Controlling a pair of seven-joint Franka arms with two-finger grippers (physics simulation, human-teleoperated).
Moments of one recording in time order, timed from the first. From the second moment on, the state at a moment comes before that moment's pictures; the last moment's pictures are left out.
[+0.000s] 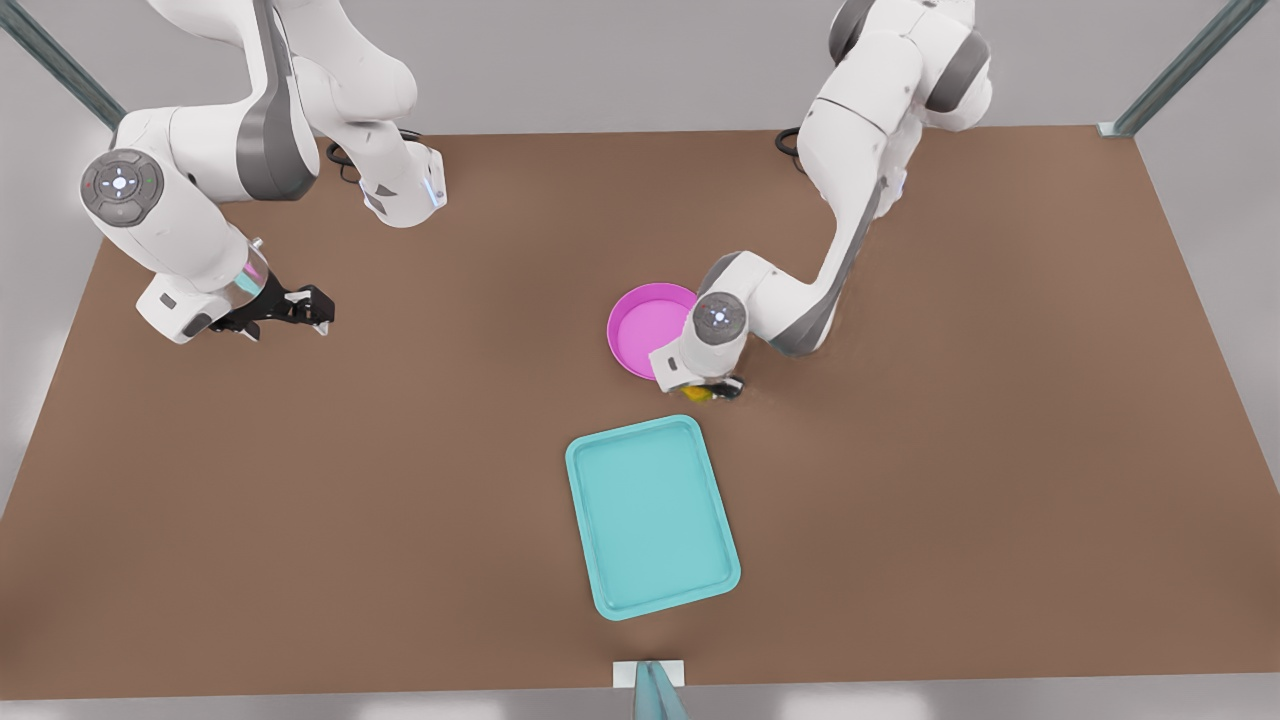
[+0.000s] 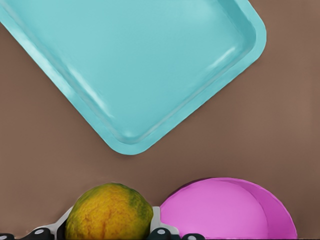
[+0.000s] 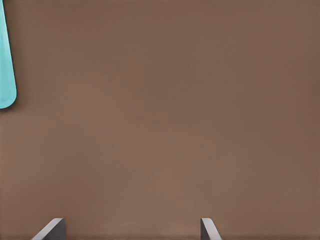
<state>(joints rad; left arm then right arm) -0.74 0.58 0.02 -1.60 -0.08 2.07 -0.19 -0.02 -0.05 0.14 -1.76 -0.05 1.66 0.02</state>
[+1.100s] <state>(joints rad) -0.18 0.19 0.10 -1.44 0.01 1.47 -0.19 0.43 0.30 0.27 -2.23 0.48 2.45 0.09</state>
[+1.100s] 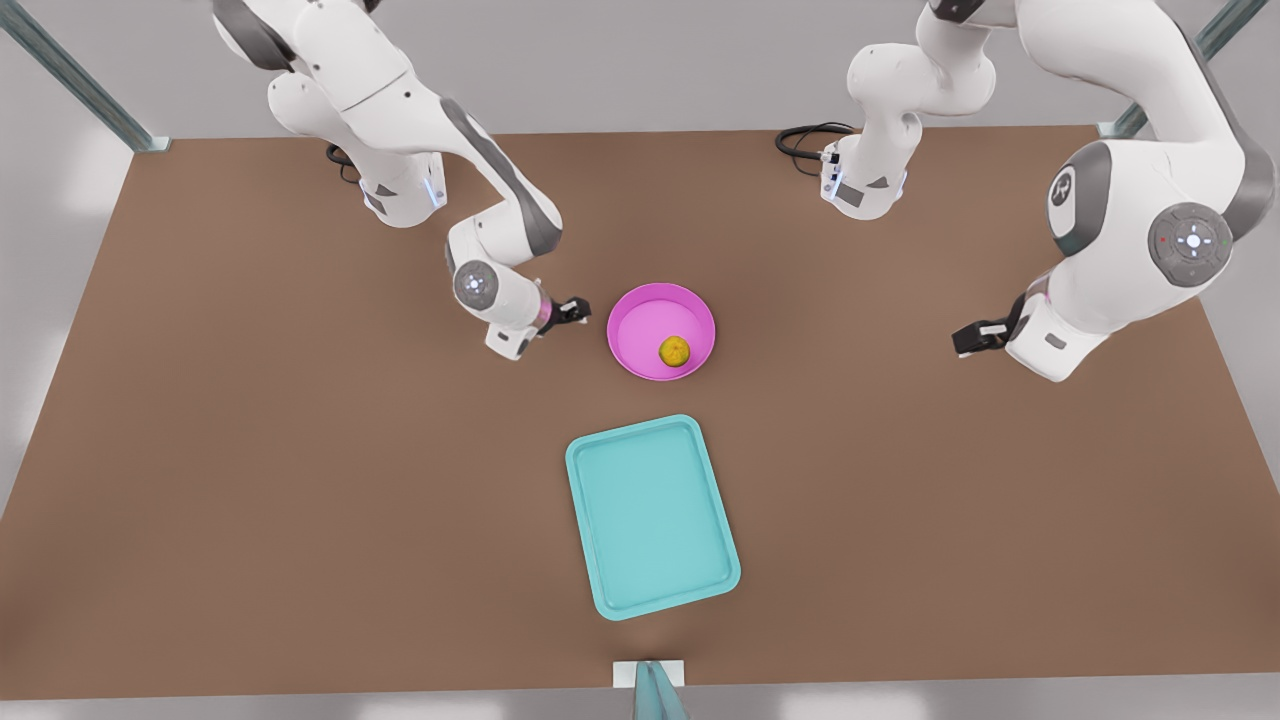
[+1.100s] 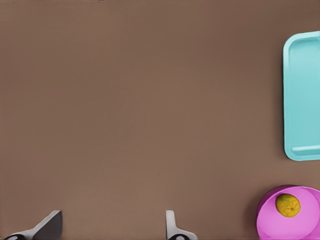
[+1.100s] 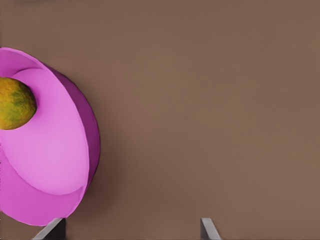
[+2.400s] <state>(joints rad) -0.19 0.19 0.09 -1.44 0.01 1.48 -0.05 0.57 0.62 0.34 -2.02 0.59 2.79 0.13</state>
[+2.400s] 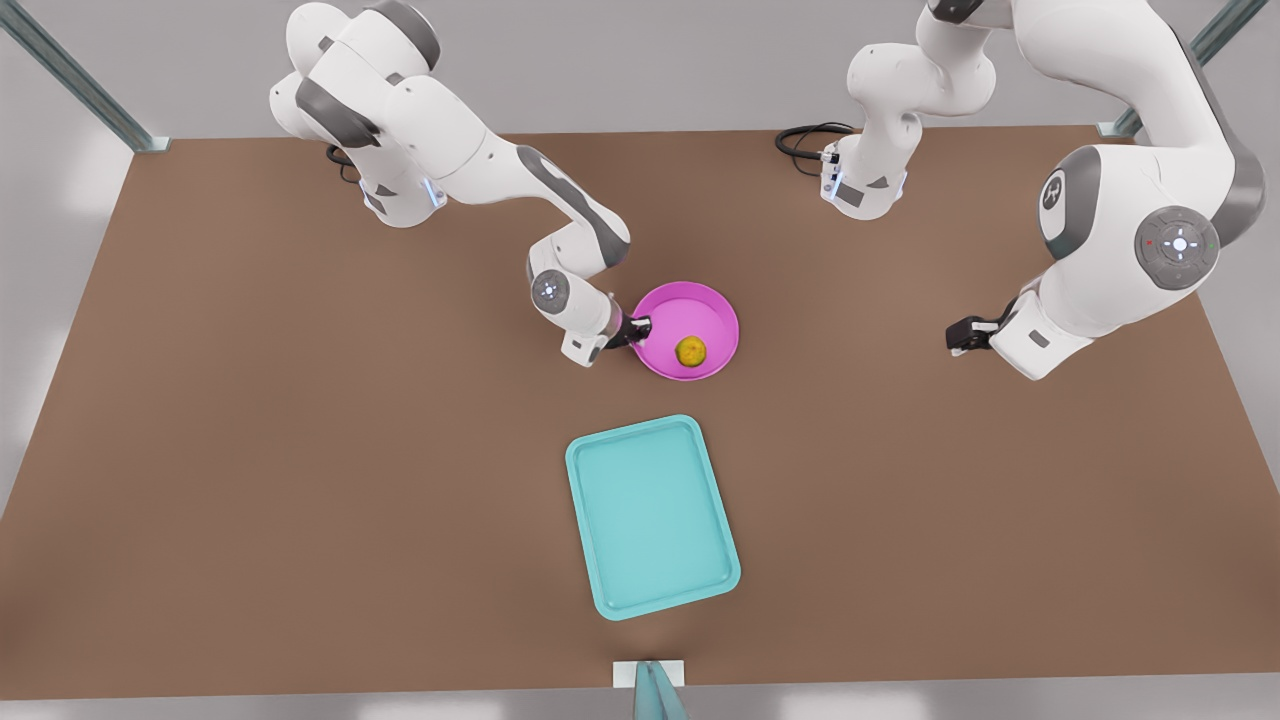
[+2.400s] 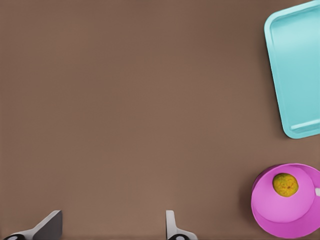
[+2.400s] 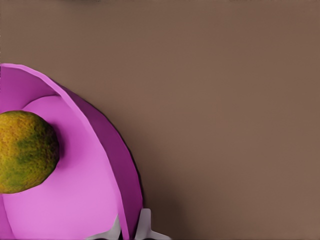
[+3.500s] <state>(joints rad) -0.19 0.19 0.09 -1.44 0.01 1.48 -0.04 0.23 0.90 0.32 -1.44 0.58 2.62 0.12</state>
